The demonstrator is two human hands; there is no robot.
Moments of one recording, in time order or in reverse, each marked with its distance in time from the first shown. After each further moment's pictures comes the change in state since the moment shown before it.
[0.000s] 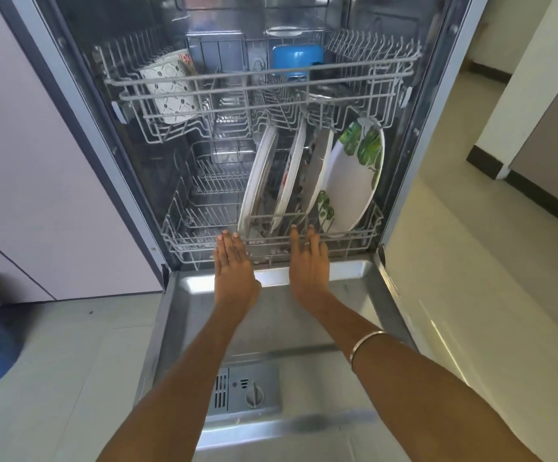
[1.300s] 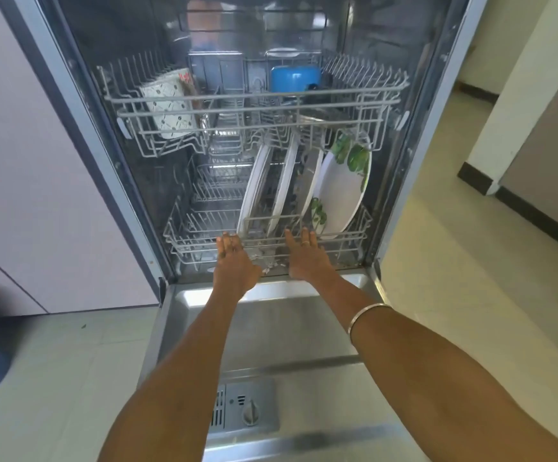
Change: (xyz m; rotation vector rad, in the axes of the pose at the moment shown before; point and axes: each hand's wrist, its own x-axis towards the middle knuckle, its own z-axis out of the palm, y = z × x) left_hand 0.052 0.001 -0.035 -0.169 -0.262 -0.048; right_hand 0.056 0.018 -0.020 0.263 -0.252 -0.075
